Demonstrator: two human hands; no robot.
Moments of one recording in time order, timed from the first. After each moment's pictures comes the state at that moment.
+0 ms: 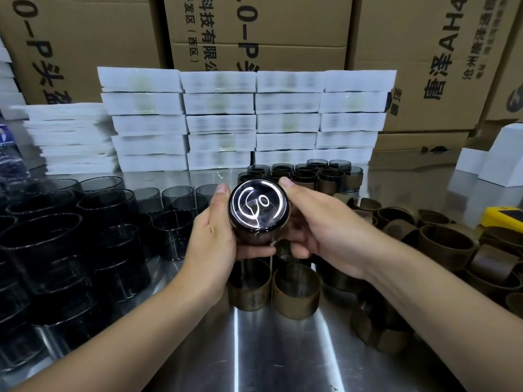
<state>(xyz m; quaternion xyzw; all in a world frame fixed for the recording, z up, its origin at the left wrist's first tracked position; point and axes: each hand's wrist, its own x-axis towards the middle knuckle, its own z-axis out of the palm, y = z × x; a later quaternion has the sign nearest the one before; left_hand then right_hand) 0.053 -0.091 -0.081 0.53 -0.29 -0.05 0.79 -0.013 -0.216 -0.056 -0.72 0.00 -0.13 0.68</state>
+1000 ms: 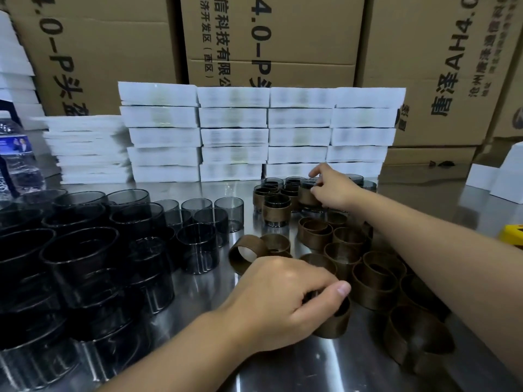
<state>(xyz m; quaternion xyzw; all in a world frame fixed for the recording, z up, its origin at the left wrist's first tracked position) 0.047 -0.079 -0.095 0.67 -0.64 0.12 0.35 0.095 -0.316 -0.039 -0.93 0.19 -0.19 0.25</state>
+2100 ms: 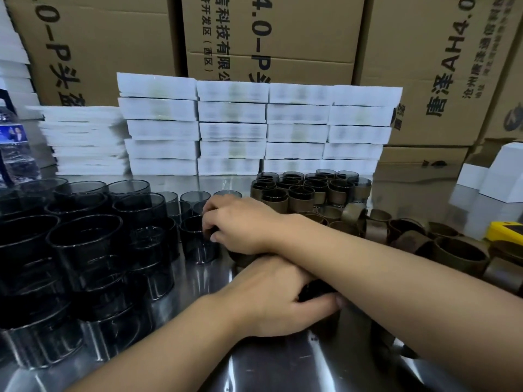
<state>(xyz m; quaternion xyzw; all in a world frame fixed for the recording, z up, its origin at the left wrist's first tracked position) 0.049 -0.076 -0.096 0.72 -0.64 0.03 0.27 0.093 -0.153 -0.051 -0.98 -0.14 -0.11 -0.06</state>
